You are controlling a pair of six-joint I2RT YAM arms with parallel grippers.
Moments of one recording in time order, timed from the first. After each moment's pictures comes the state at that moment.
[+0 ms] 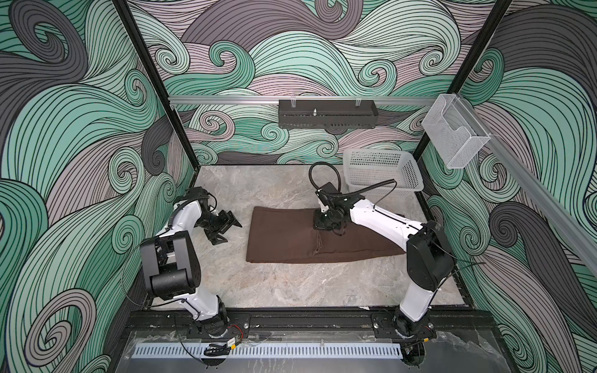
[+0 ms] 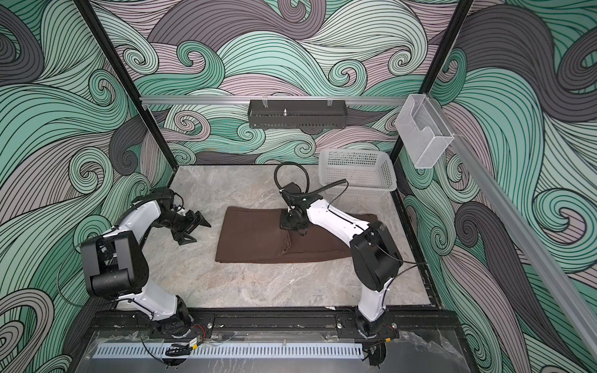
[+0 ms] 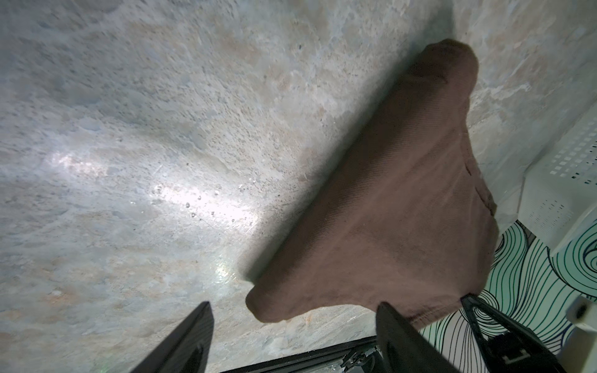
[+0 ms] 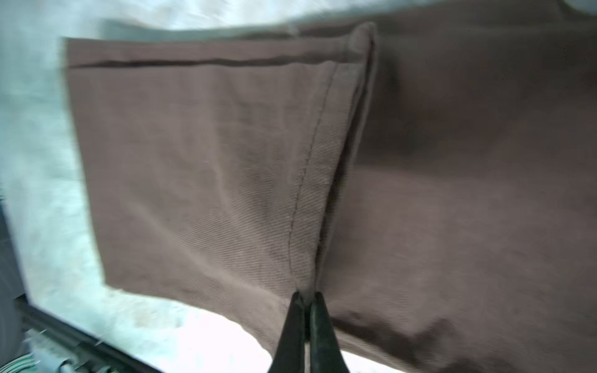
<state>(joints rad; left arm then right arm) 0.24 1.62 1.16 -1.07 0.48 -0.40 0.64 1.80 1.35 -0.76 -0.11 0.60</state>
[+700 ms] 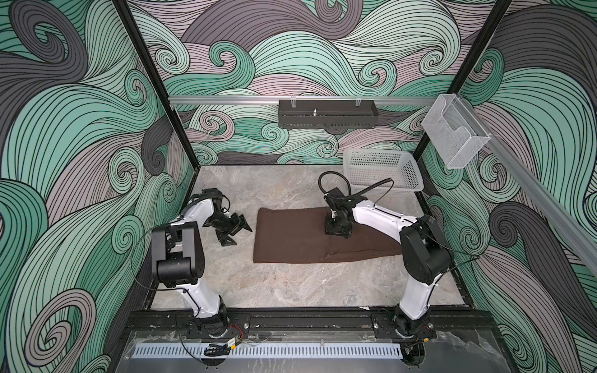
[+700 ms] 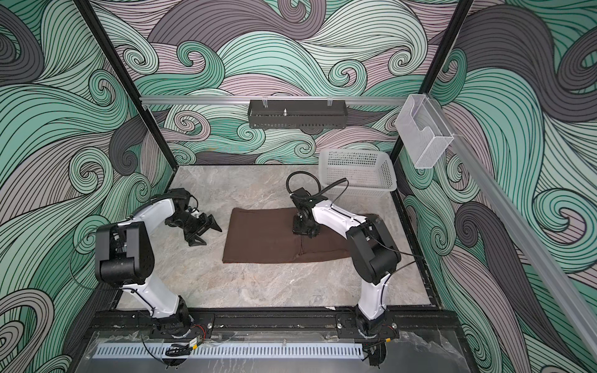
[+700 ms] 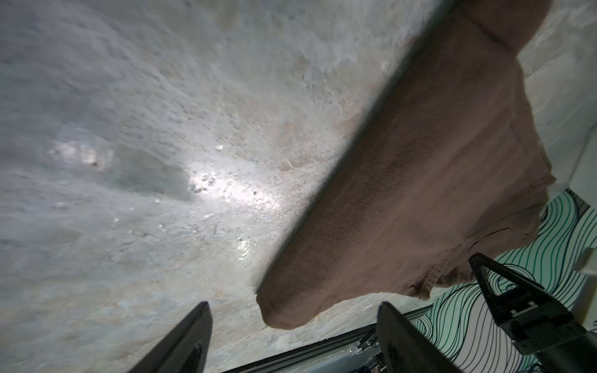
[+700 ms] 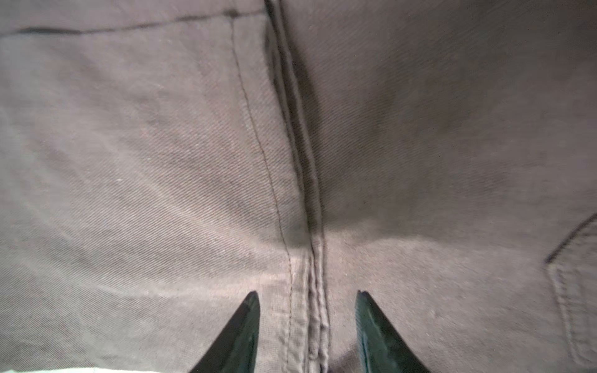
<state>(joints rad) 0.10 1.73 1.16 -1.04 0.48 -0.40 0.56 1.83 1.29 -0.79 -0.05 0.57</state>
